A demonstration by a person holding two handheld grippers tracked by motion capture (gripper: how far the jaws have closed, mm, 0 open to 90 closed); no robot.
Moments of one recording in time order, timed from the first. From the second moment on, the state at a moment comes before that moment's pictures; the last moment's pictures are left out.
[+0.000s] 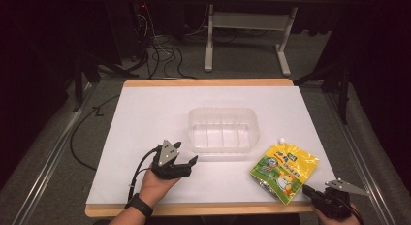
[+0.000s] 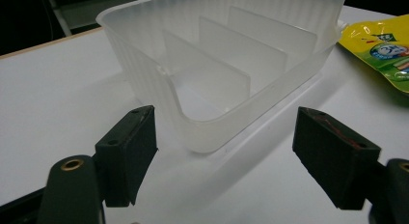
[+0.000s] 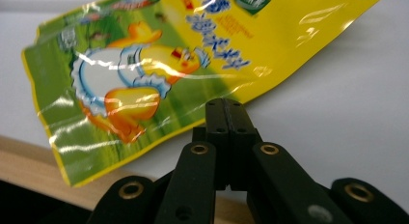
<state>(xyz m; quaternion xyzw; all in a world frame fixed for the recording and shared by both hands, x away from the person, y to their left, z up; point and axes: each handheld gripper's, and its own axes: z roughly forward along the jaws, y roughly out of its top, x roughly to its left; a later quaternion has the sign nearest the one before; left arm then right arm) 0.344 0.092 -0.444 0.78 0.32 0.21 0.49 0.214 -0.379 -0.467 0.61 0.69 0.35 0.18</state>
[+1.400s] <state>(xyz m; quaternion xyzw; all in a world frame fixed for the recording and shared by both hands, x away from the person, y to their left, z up) 0.345 0.140 -0.445 0.78 0.37 0.19 0.48 0.296 -0.355 -0.445 0.59 0.66 0.40 0.22</state>
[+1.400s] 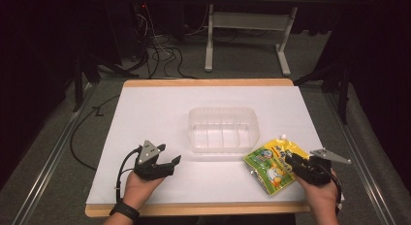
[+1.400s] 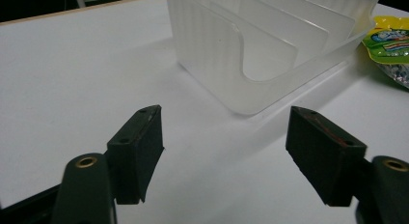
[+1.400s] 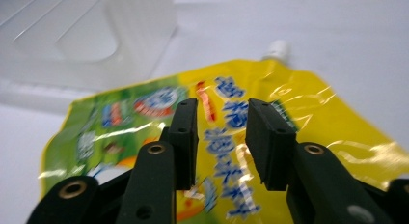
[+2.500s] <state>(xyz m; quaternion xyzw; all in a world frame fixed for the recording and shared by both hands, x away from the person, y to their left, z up) 0.343 0.140 -0.447 0.79 0.35 0.20 0.46 0.292 -0.429 -0.475 0.69 0.55 0.44 0.17</state>
